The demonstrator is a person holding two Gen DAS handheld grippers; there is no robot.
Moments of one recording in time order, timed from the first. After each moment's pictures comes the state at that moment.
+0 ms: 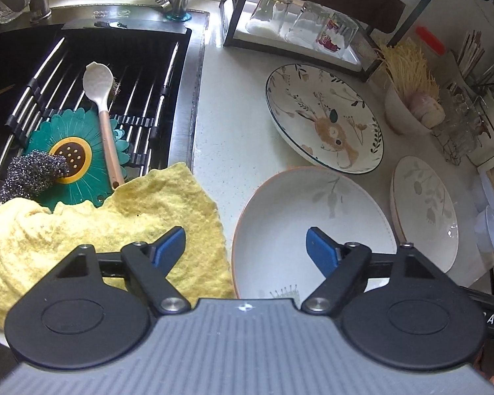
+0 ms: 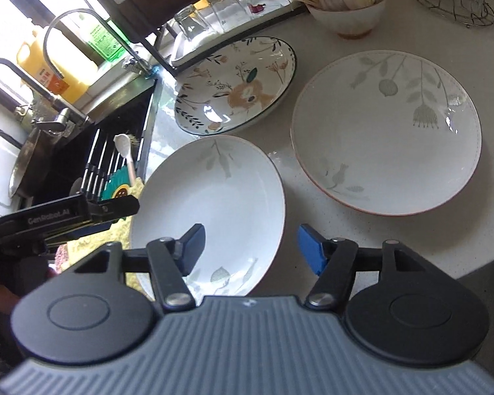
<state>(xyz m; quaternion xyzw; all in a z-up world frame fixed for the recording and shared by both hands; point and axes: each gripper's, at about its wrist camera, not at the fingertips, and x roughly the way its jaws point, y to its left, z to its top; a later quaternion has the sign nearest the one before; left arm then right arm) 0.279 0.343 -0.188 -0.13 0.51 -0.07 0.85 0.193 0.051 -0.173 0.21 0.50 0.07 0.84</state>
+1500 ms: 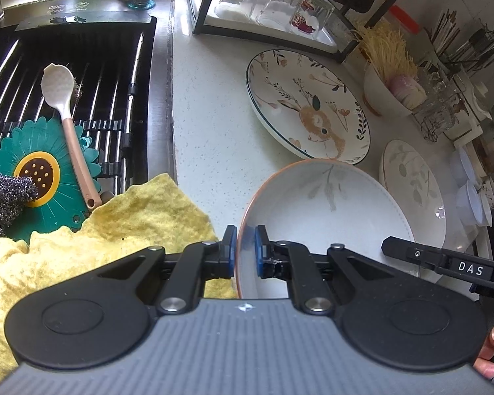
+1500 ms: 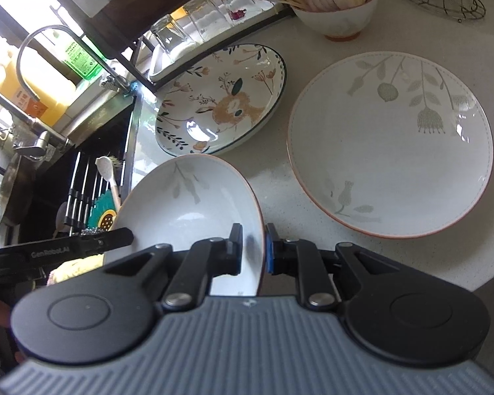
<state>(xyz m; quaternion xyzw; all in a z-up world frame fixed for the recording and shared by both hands) 0.305 0.358 -0.202 -0.13 0.53 -0.15 0.83 0.217 0.058 -0.179 0.23 0.49 0.03 0.84</state>
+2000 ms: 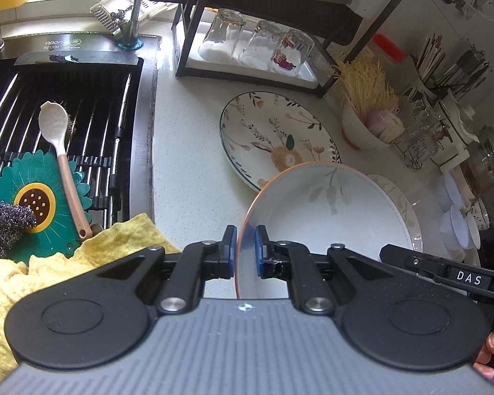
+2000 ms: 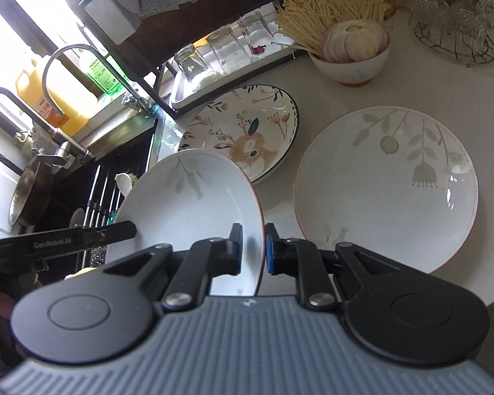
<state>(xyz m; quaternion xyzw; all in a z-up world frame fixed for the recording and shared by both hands) 0.308 0.340 -0.158 -0.14 0.49 -0.15 0.85 0.224 0.038 -0.145 0.21 0.46 0.06 0.86</state>
